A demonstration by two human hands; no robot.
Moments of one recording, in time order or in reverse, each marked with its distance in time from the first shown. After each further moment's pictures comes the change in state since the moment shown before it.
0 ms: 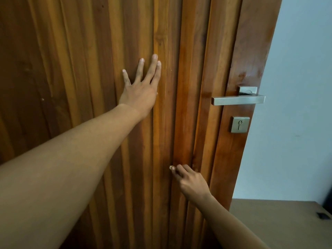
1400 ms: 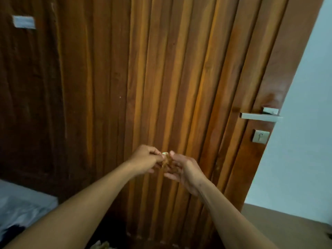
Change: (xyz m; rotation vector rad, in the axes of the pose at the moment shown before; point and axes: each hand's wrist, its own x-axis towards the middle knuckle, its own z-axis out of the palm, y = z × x) left_hand -0.227 -0.014 -0.052 -1.249 -0.435 -0.763; right_hand 0.054 -0.134 -0.168 1.915 -0.260 0.908
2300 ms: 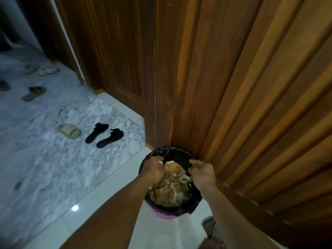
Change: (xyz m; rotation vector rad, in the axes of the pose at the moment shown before) left_hand -0.059 -0.399 -0.090 0.244 0.241 -0.700; right_hand 0.103 0.348 0.135 -0.530 0.087 0.363
